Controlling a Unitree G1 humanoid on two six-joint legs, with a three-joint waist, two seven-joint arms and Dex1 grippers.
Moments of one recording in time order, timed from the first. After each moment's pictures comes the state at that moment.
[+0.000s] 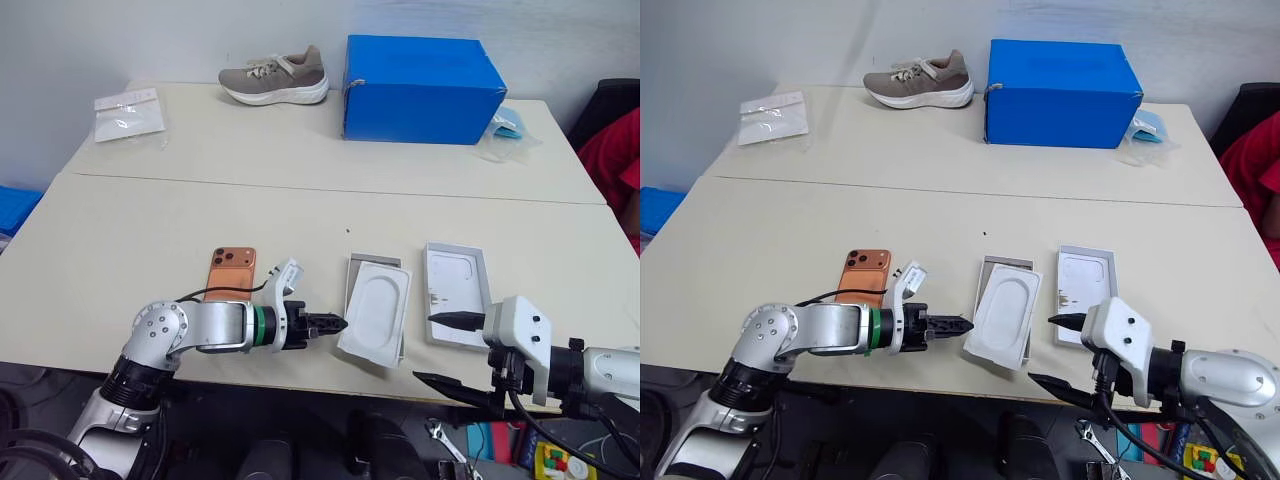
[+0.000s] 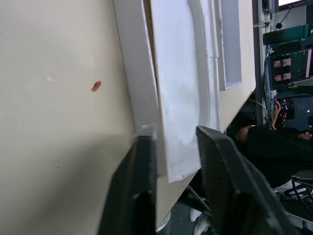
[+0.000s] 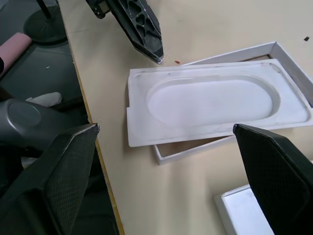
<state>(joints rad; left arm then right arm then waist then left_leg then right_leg) -0.46 0.55 -0.21 -0.14 -1.95 1.15 0.52 0.24 -0.89 -0.35 -0.83 0.62 0.70 0.90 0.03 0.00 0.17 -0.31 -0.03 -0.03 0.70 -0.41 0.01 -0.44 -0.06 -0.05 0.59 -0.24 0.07</state>
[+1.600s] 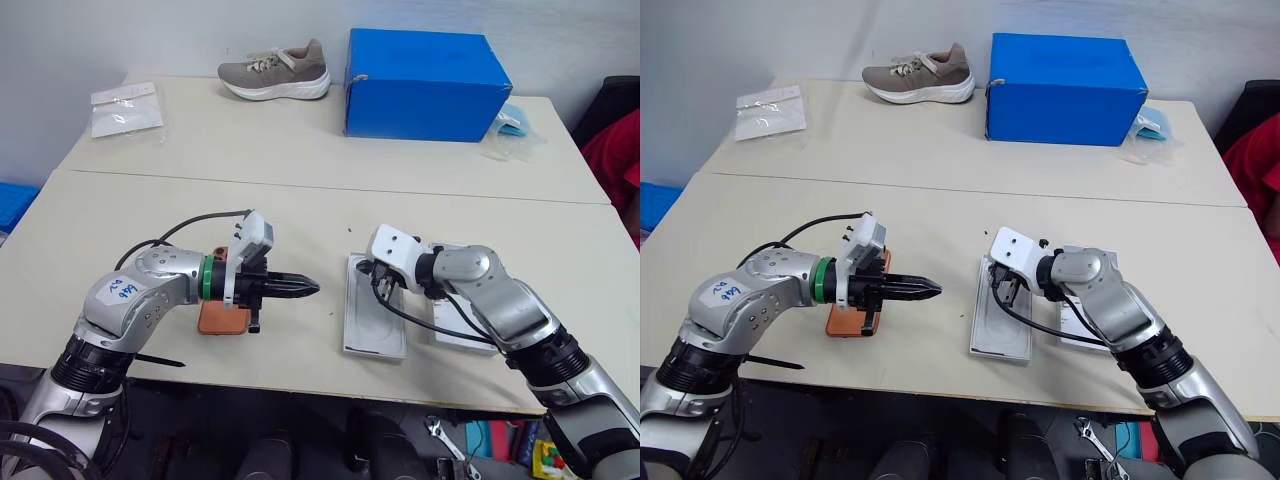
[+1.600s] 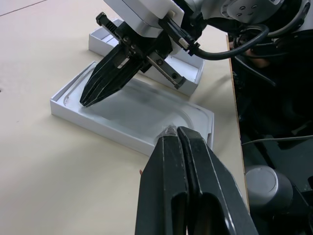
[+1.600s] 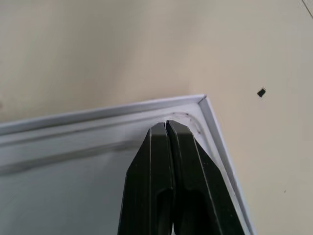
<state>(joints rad) -0.53 0.74 -0.17 -0.22 -0.72 0.75 -0.94 -0.62 -0.64 0.39 -0.14 0.09 0.60 0.79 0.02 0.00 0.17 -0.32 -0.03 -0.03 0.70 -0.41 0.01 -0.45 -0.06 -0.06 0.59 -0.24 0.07</state>
